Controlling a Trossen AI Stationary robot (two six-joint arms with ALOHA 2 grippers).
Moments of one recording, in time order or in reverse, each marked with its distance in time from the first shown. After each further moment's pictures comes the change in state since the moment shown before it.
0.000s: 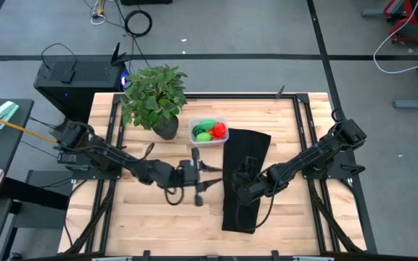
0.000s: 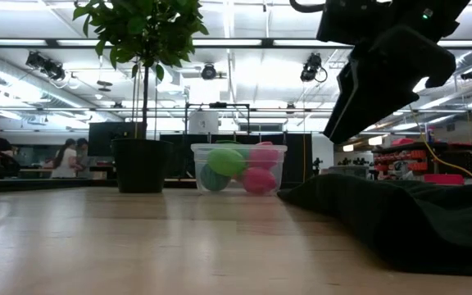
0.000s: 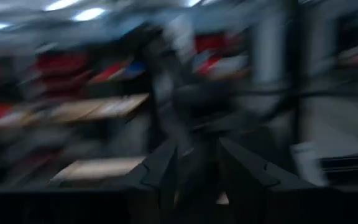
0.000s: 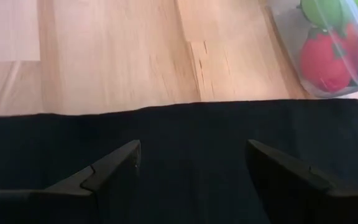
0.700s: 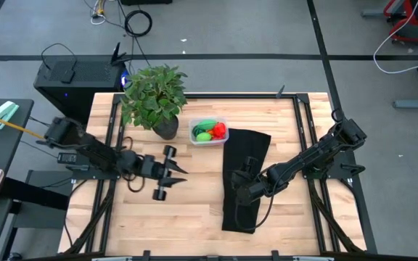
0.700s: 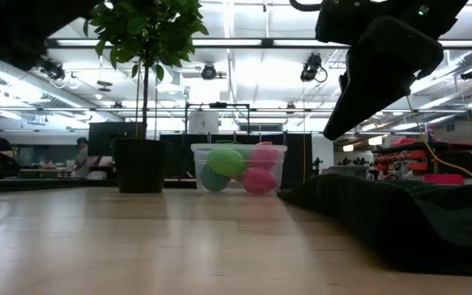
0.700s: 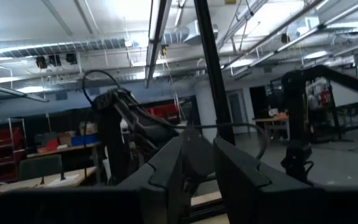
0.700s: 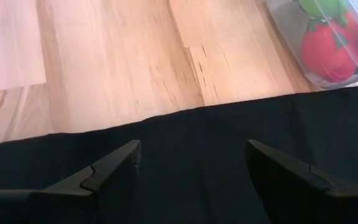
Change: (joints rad) left arm 0.049 -0.163 -0.566 0.697 0.395 0.050; right arm 0.000 0.000 0.000 0.022 0.000 0.099
